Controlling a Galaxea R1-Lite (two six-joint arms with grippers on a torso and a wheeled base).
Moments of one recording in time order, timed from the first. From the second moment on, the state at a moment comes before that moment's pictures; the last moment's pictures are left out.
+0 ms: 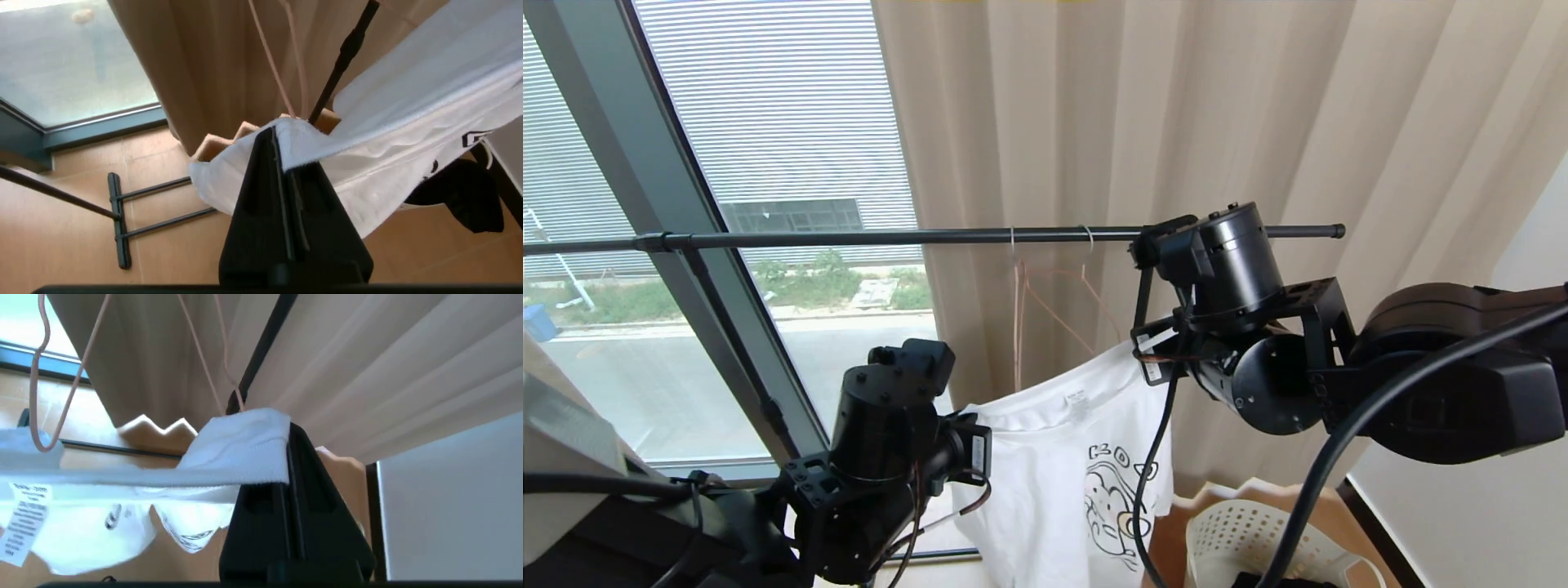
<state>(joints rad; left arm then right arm) -0.68 1.85 -0.57 -0.83 0.38 -0.19 0.78 1.85 -1.25 0.01 -0.74 0.14</state>
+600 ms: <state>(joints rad) -0.61 1.66 -0.73 -0.46 0.33 0.00 0.86 1.82 -1.15 0.01 -0.79 0.05</state>
